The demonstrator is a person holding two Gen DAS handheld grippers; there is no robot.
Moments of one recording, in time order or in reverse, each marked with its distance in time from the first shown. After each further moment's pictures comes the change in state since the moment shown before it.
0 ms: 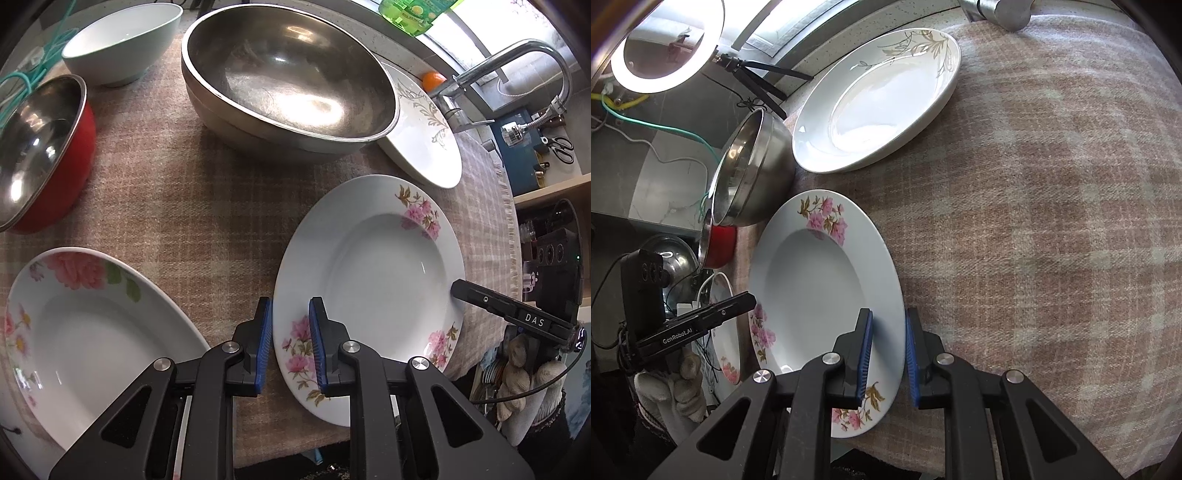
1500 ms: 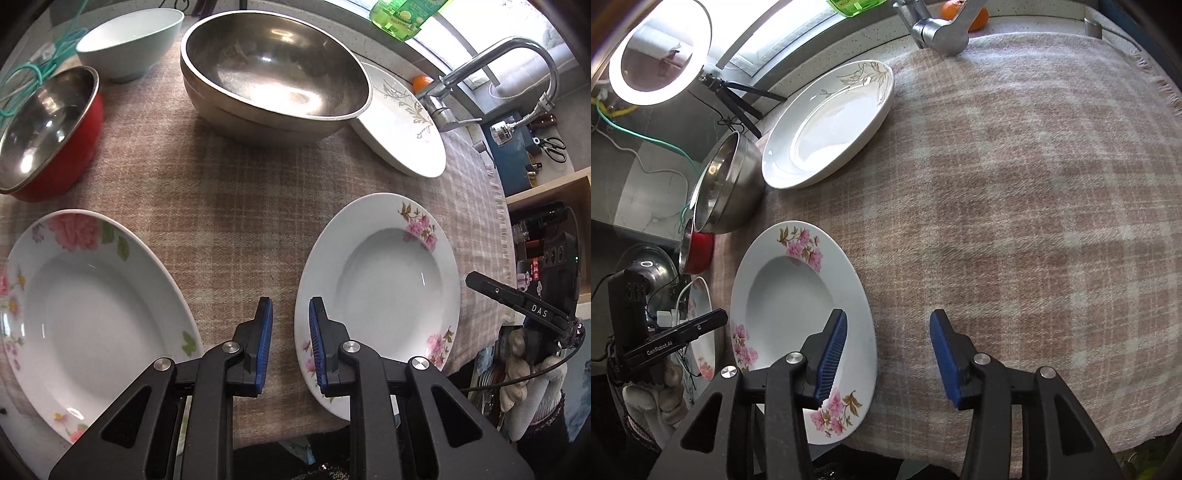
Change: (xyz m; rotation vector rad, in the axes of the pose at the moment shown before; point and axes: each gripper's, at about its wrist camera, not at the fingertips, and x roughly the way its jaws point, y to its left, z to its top) left arm -0.012 -0.011 -0.022 -0.013 -0.053 -0.012; right arm -0.045 -0.027 -0.020 0.002 -0.088 -0.113
